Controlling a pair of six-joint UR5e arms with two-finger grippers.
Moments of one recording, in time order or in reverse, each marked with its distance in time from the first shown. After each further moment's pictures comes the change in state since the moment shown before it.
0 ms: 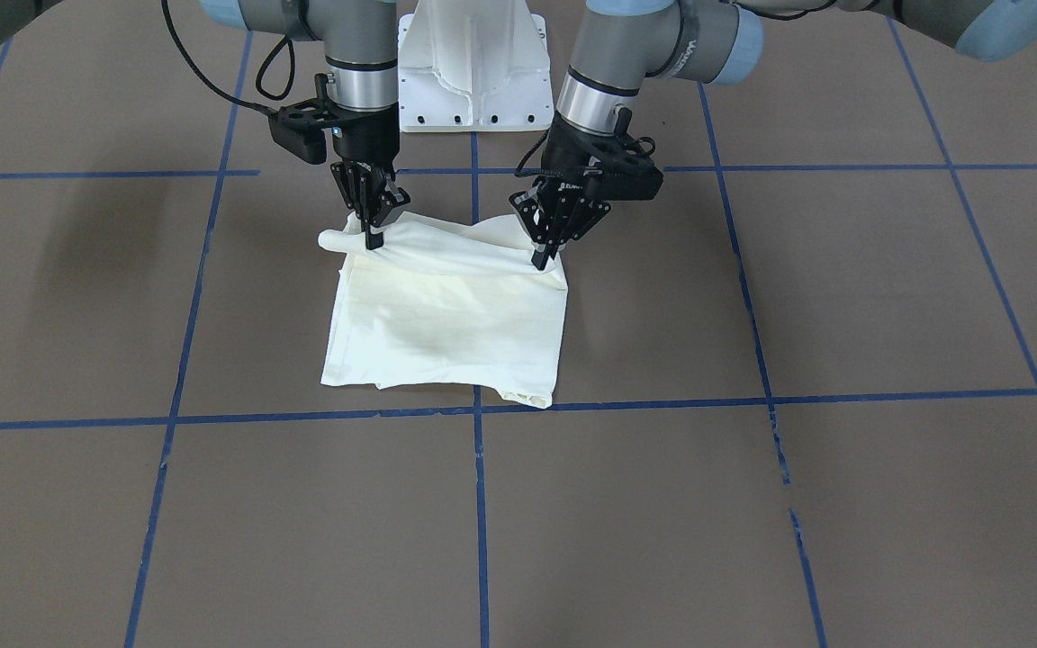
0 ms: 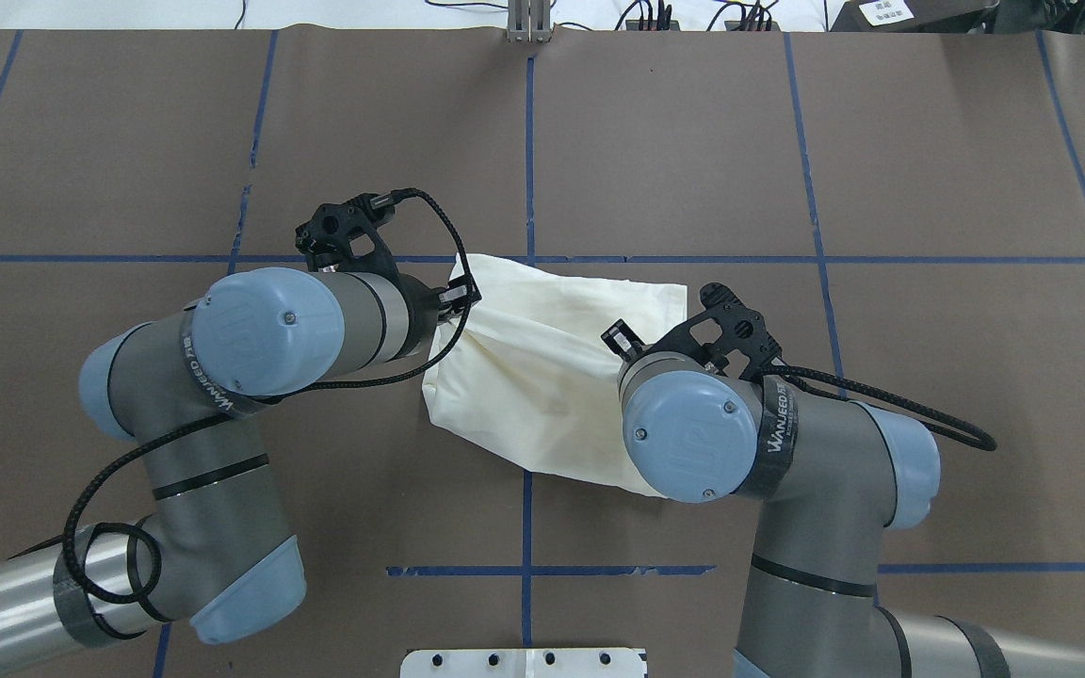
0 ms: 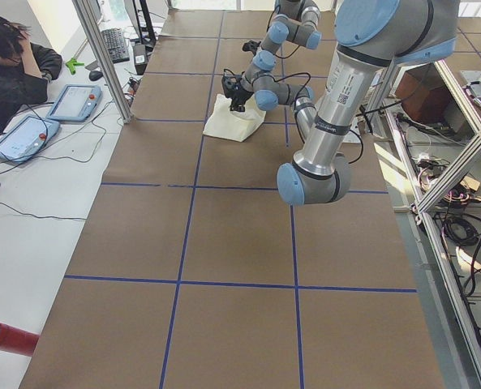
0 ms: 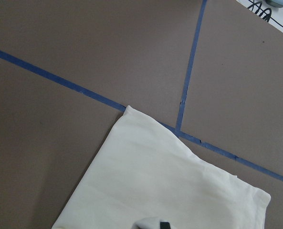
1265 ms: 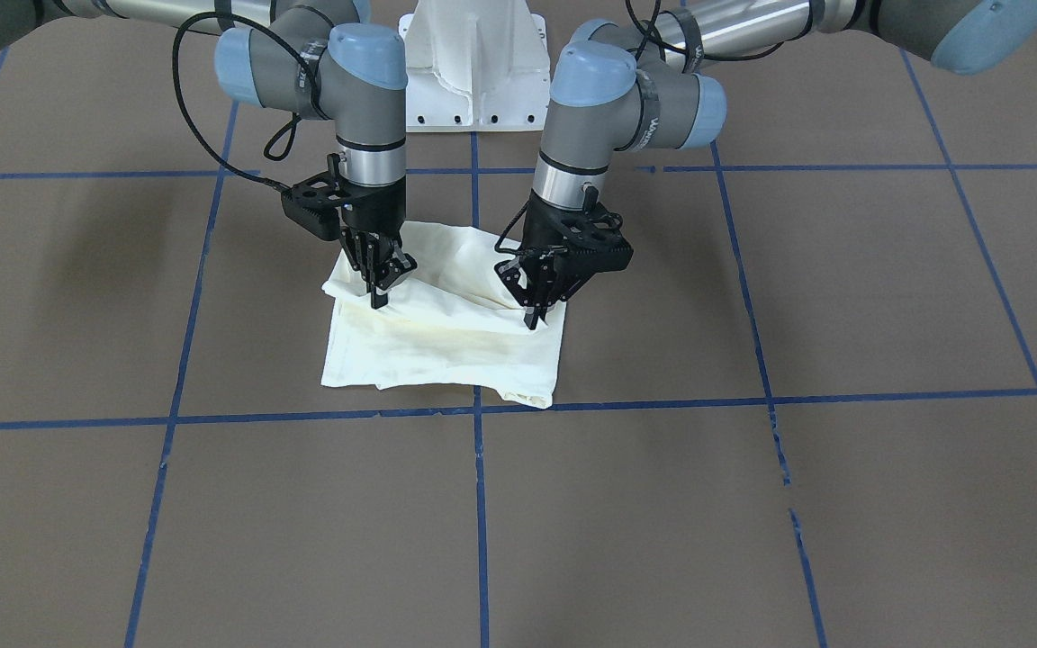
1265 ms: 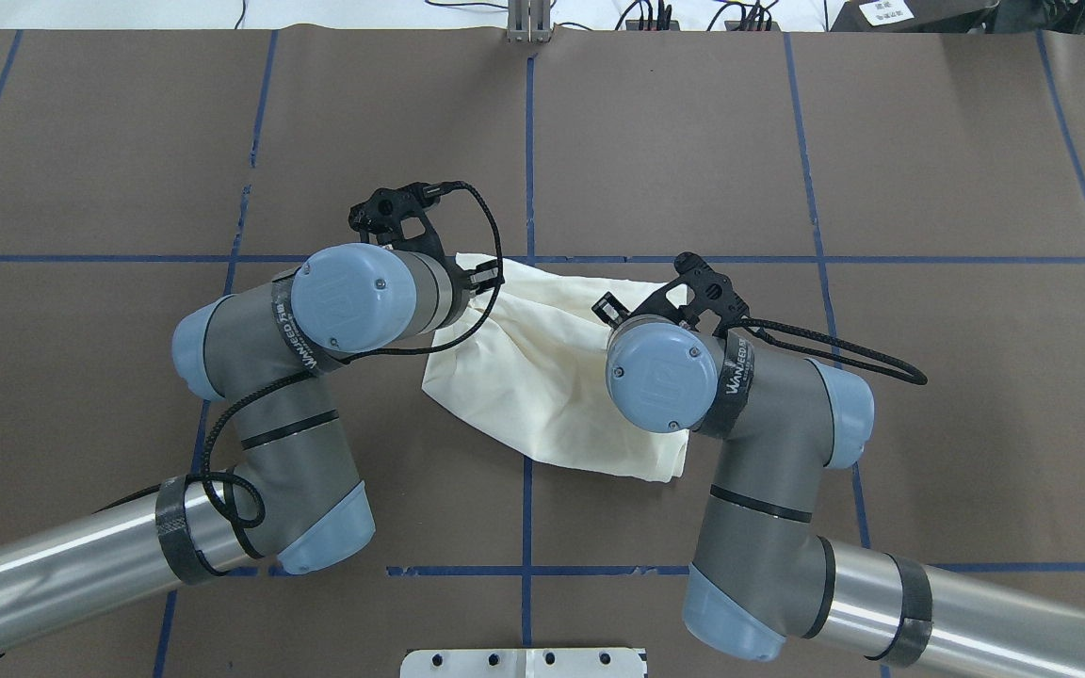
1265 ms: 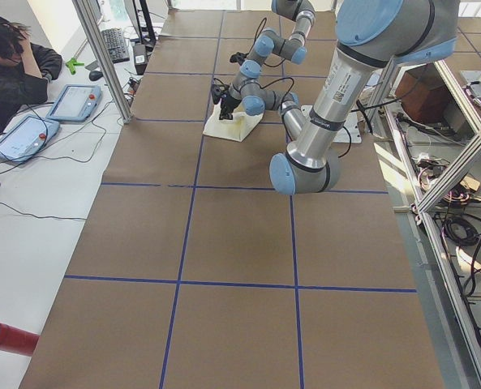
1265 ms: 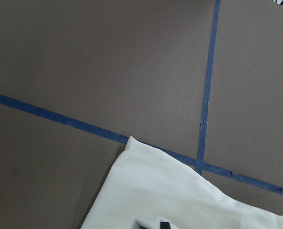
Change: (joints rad) left arm -0.021 -0.099 0.227 -0.060 0.004 0.084; right arm 0.060 0.045 -0.212 0.171 0.036 -0.091
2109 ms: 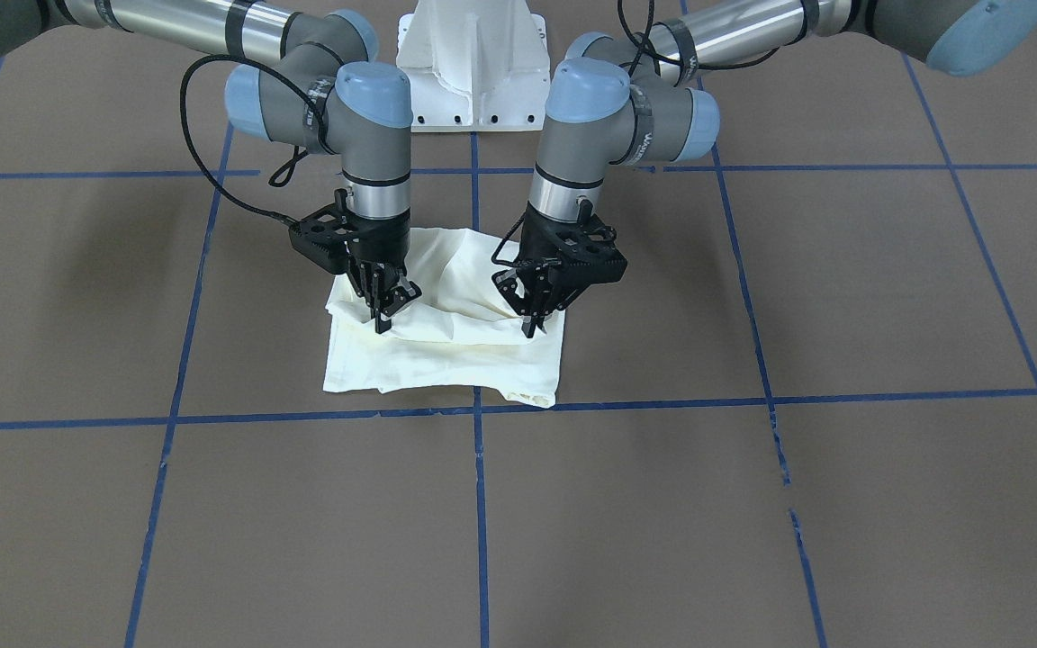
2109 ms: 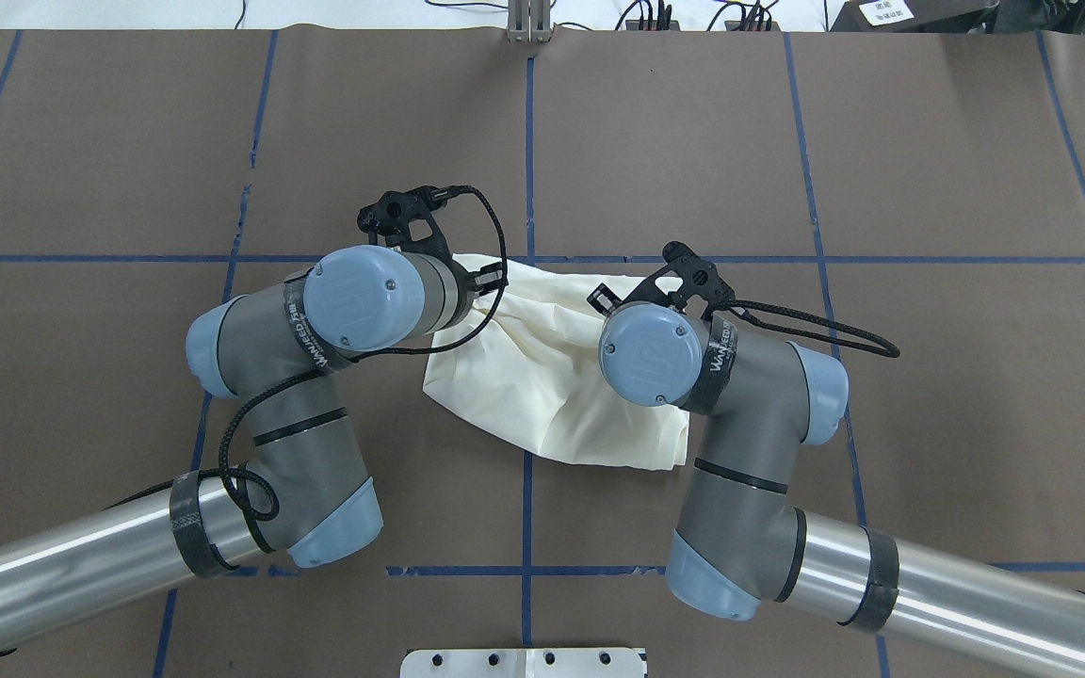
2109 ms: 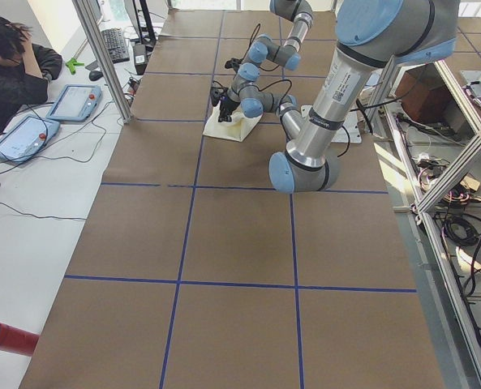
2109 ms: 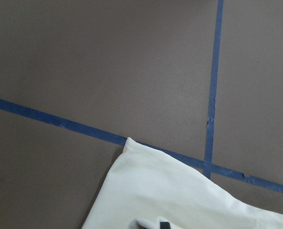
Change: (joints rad) left arm 0.001 -0.009 0.031 -0.020 -0.001 0.011; right arm 0.029 0.029 -0.109 0.084 0.029 -0.054
